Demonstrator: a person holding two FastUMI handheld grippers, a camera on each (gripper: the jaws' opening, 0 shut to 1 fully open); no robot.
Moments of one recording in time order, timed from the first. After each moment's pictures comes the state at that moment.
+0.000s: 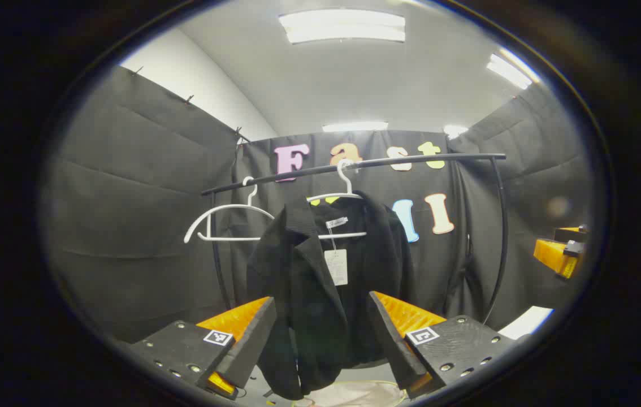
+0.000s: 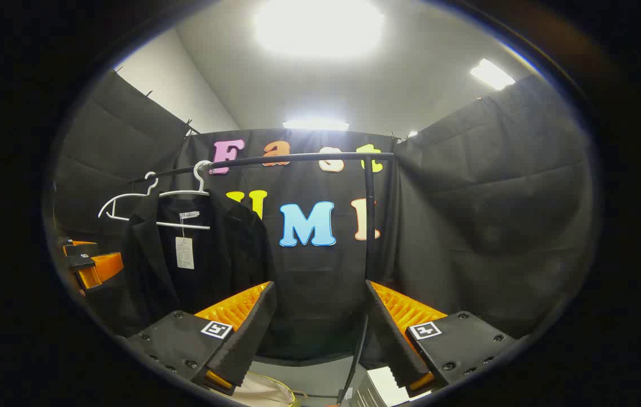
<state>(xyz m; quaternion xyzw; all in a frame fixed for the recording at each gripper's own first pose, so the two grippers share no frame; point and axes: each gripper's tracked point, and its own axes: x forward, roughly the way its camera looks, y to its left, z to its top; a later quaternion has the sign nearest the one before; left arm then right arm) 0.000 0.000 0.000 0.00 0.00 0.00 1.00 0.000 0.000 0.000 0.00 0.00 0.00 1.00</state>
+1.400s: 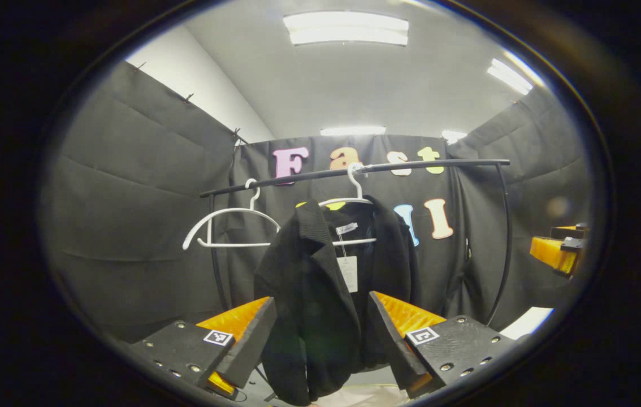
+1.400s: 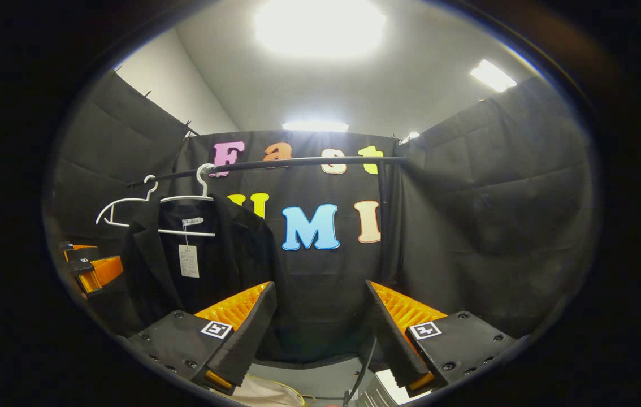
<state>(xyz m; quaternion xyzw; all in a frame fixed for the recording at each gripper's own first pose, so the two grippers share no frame) 0.027 0.034 0.005 -0.01 -0.01 -0.02 1.00 0.022 0.037 0.018 0.00 -0.01 0.00 1.00</state>
